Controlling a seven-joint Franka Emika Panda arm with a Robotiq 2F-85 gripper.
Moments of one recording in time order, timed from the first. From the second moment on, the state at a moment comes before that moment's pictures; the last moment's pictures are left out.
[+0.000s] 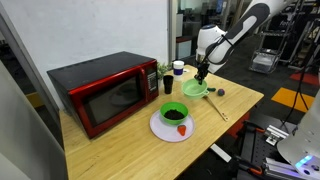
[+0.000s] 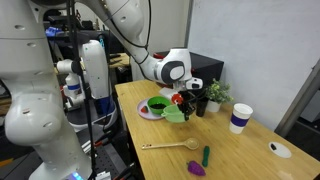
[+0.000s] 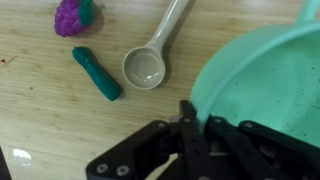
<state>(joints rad) -0.11 0.12 -0.17 -2.39 -0.30 2.61 0.16</state>
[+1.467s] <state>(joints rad) -0.14 0.25 -0.20 -2.46 -0.03 2.87 0.12</state>
